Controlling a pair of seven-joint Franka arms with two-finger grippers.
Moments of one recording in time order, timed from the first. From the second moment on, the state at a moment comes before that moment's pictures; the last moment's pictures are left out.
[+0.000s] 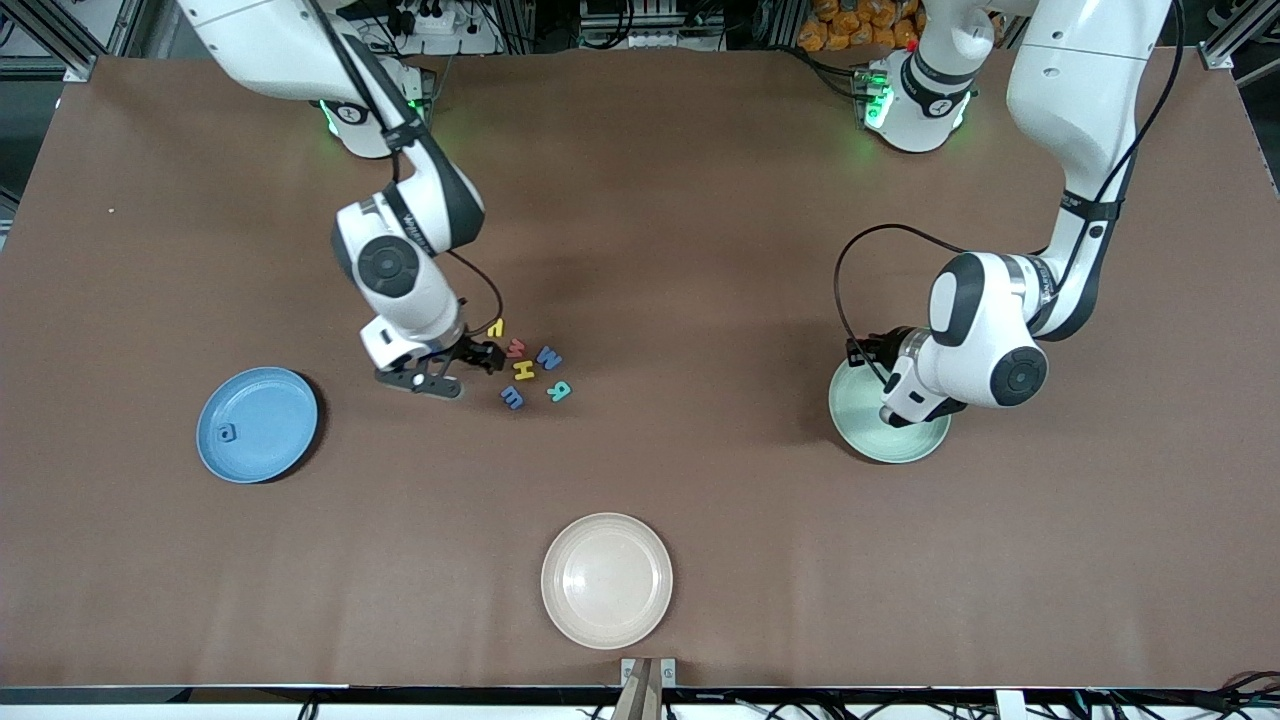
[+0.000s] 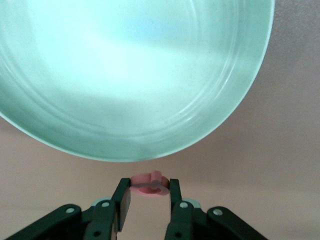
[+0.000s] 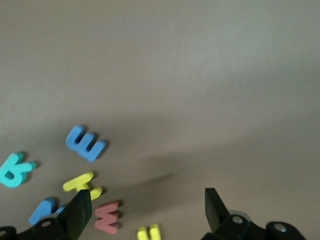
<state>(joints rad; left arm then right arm) -0.27 0.50 0.04 -1.88 -0.27 1.96 -0.25 0.42 0.38 0.05 -2.12 -0.09 2.47 0.78</state>
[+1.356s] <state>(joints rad) -0.29 0.52 0.05 -1.80 -0.18 2.16 -0.07 0.52 0.49 0.05 -2.13 -0.09 2.59 0.88</state>
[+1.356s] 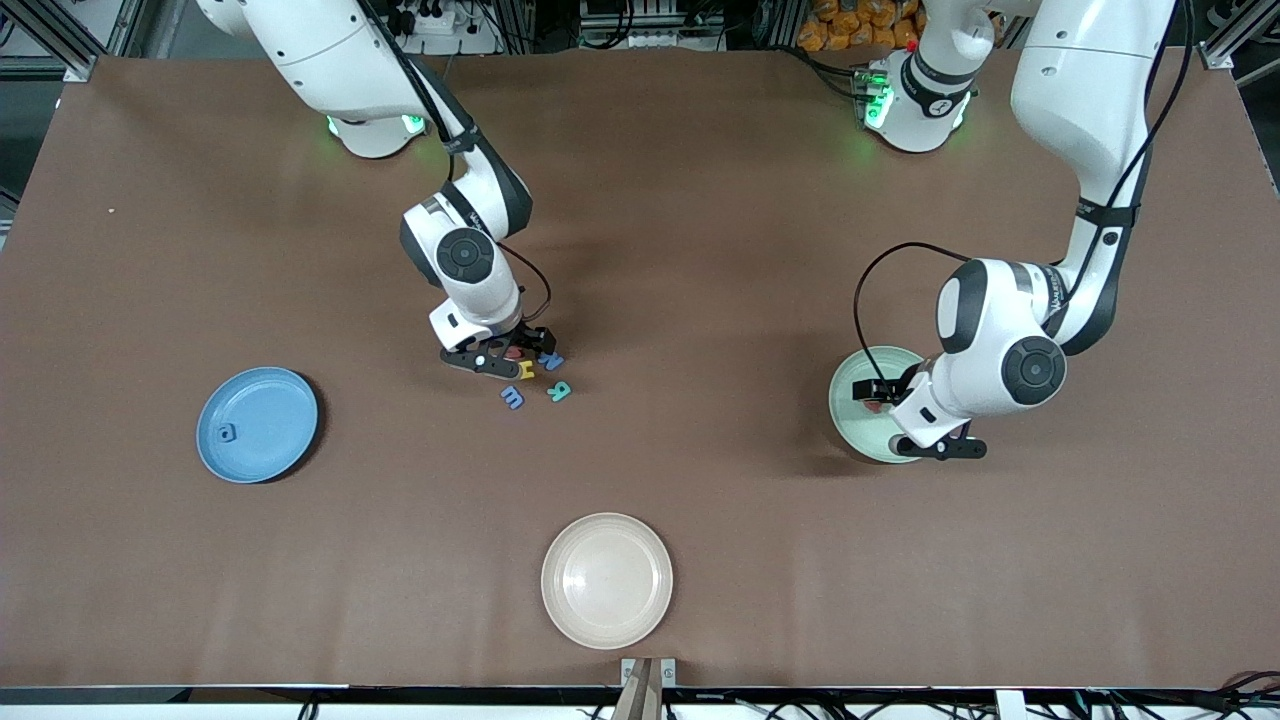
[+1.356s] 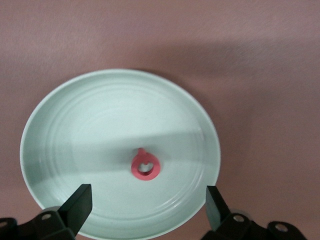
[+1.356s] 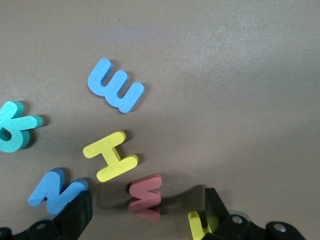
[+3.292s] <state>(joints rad) -0.37 0.64 -0.08 -1.68 0.11 2.49 0.06 0.51 0.49 0.04 -2.15 -0.09 2.66 0.90</state>
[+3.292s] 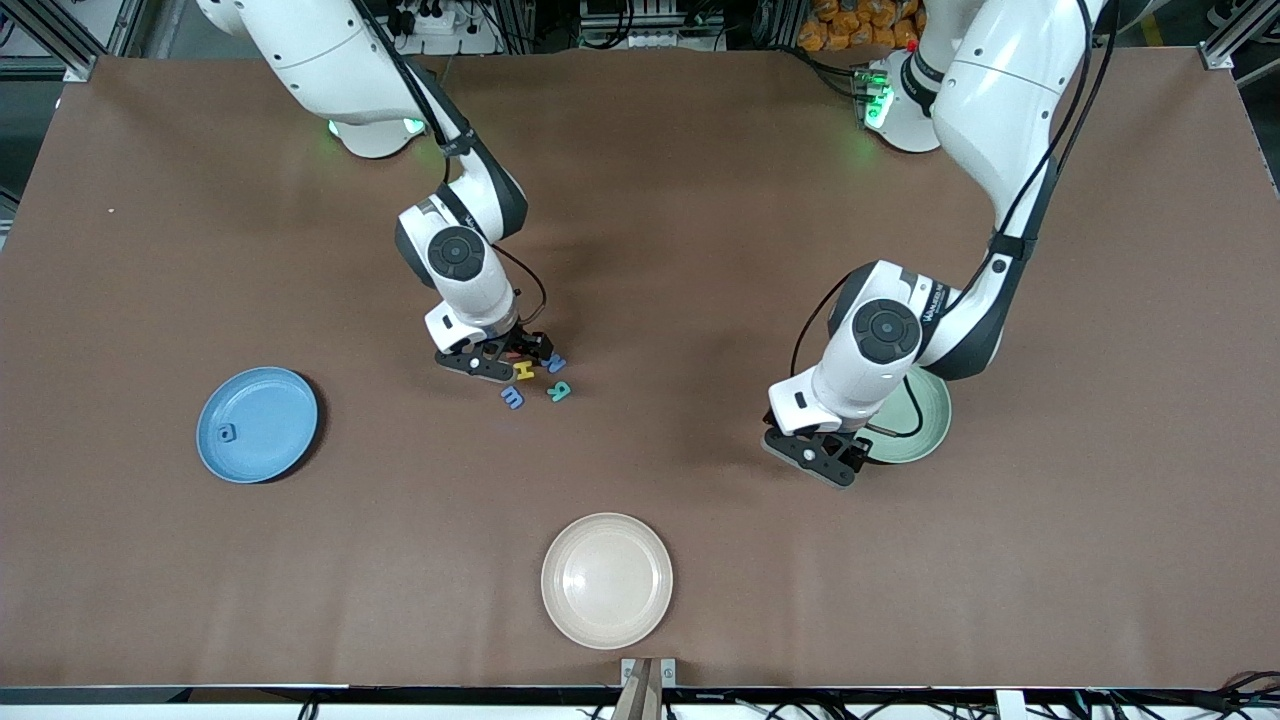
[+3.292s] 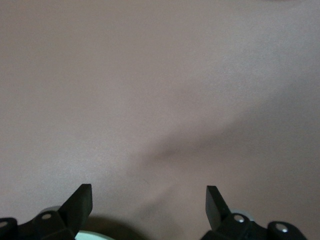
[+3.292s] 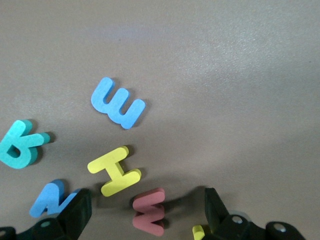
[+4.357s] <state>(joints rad) -0.35 0.64 -0.08 -1.68 0.06 2.49 0.06 0.51 0.47 0.05 -2.17 -0.09 2.66 0.92</state>
